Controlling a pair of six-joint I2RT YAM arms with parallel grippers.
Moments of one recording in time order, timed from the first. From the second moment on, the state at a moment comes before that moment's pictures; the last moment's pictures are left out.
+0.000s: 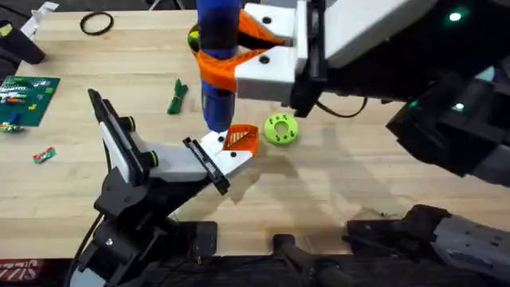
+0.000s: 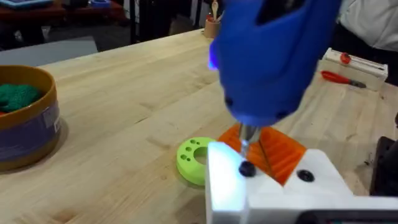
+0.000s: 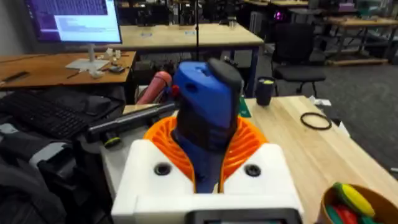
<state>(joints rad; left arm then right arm) -0.49 0.02 0.01 -0.06 0.41 -0.12 0.73 1.15 0.79 0.49 -0.69 0.08</state>
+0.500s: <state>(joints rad) -0.49 0.02 0.01 -0.06 0.41 -0.12 0.73 1.15 0.79 0.49 -0.69 0.09</state>
